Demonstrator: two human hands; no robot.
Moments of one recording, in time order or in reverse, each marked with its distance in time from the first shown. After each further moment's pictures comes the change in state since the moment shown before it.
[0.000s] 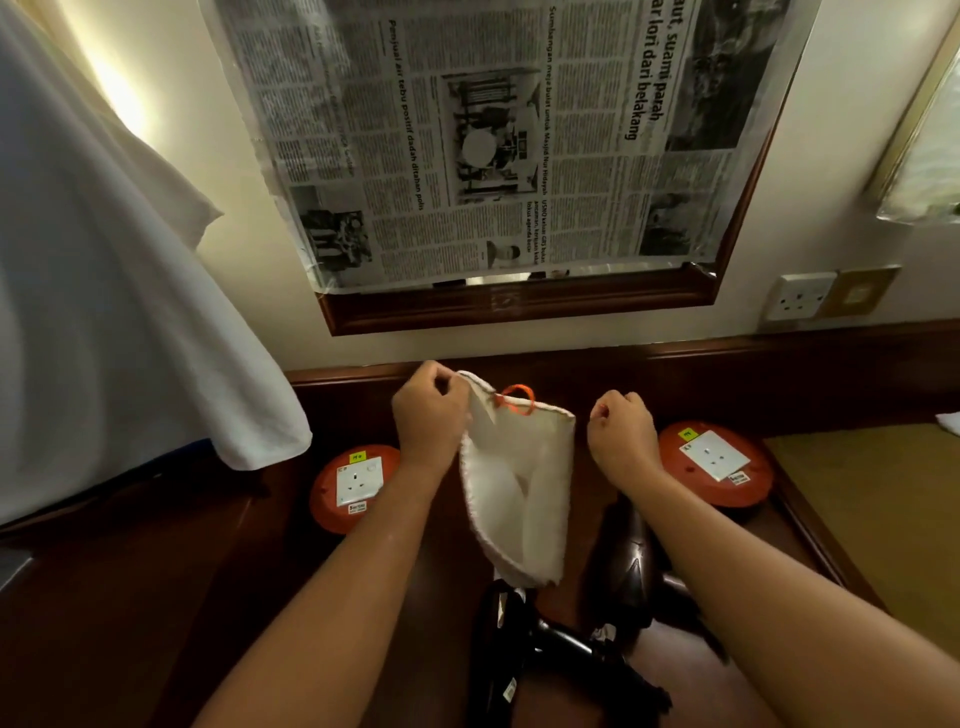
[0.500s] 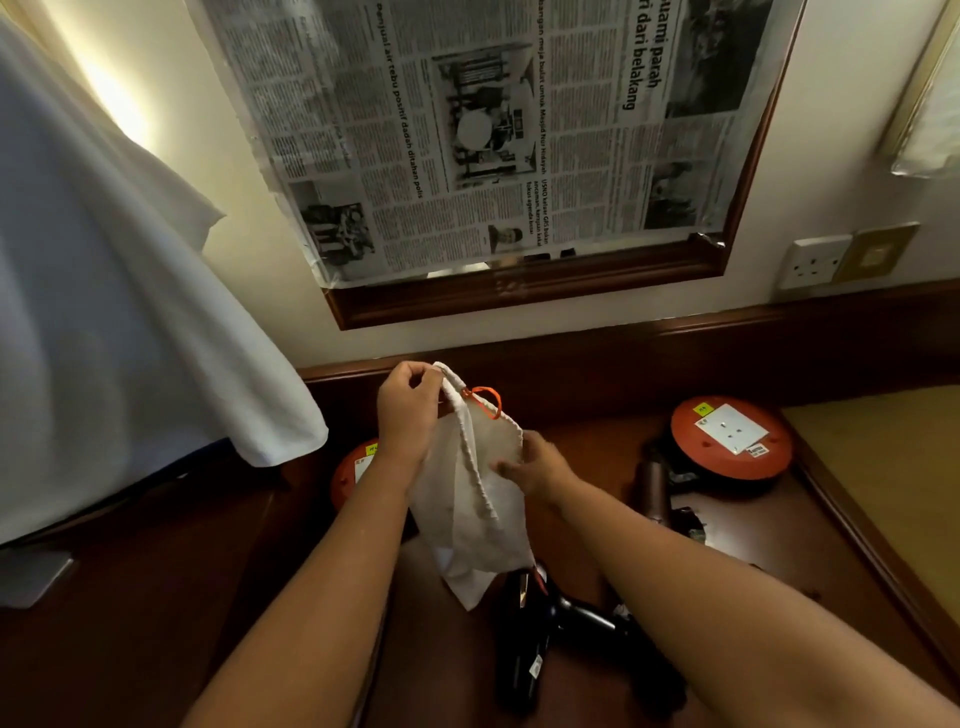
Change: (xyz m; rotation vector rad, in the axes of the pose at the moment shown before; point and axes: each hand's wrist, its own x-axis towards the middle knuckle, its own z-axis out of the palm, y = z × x) left_hand 0.008 -0.019 -0.023 -0.302 -0.127 -0.322; right_hand -0.024 -0.008 0.113 0.295 -0.532 0.246
